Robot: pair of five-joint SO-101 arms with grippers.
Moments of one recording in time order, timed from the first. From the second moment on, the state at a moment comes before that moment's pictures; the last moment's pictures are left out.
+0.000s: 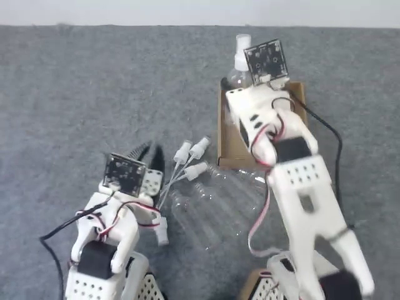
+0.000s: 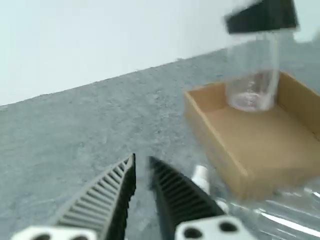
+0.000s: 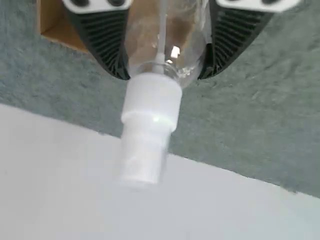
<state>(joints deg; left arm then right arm) 6.9 -96.8 81.3 50.2 -1.8 -17.8 -23.6 31.1 25.0 5.1</state>
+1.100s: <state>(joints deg) 4.3 -96.7 85.6 44.2 -1.8 -14.9 13.7 31.1 -18.1 5.5</state>
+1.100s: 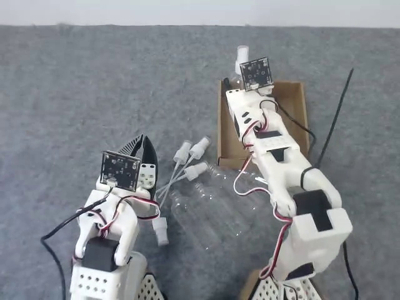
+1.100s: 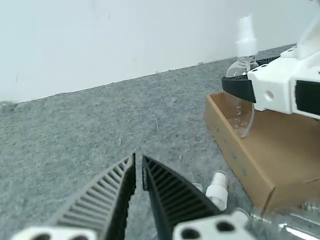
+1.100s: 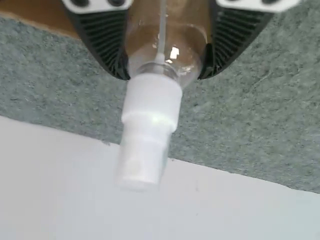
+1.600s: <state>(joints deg) 4.3 -96.7 85.6 44.2 -1.8 -14.9 15.6 31.1 -20.1 5.5</state>
